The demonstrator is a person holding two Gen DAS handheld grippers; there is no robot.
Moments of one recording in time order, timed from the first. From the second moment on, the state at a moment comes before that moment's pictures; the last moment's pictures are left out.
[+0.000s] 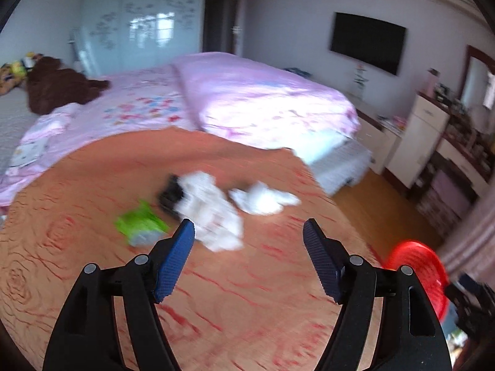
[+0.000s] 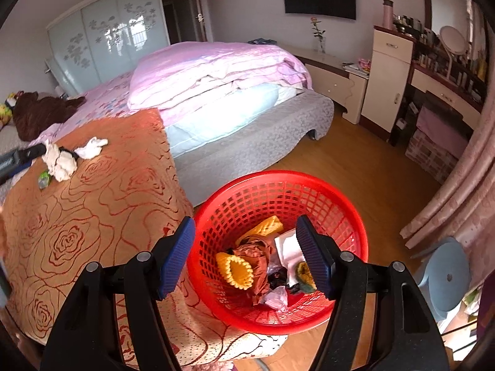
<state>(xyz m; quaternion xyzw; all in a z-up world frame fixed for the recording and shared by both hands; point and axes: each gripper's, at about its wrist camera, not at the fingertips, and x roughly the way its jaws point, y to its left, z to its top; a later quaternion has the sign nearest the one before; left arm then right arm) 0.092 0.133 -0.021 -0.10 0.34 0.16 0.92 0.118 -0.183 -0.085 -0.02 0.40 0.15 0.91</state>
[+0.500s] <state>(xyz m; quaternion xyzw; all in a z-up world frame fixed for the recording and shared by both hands) 0.144 0.169 -0.066 -0.12 0.40 0.18 0.89 0.118 -0.173 -0.095 -0.03 0.41 0.16 0.90</state>
